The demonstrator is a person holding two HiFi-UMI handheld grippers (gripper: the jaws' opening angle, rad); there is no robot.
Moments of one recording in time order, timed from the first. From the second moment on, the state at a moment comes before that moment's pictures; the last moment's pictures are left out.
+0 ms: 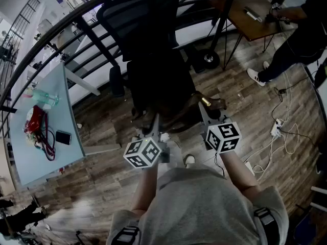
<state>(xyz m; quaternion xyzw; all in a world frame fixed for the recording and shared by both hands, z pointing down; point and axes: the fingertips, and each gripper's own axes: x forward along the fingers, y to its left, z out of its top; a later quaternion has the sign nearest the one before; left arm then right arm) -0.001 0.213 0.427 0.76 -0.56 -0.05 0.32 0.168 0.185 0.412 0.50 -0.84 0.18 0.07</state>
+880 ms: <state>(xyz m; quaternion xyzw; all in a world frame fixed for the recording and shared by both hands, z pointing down) 0.029 0.350 0.396 0.75 -0.59 -0.08 0.30 0.196 0.315 0.386 0.46 -0.87 0.17 0.05</state>
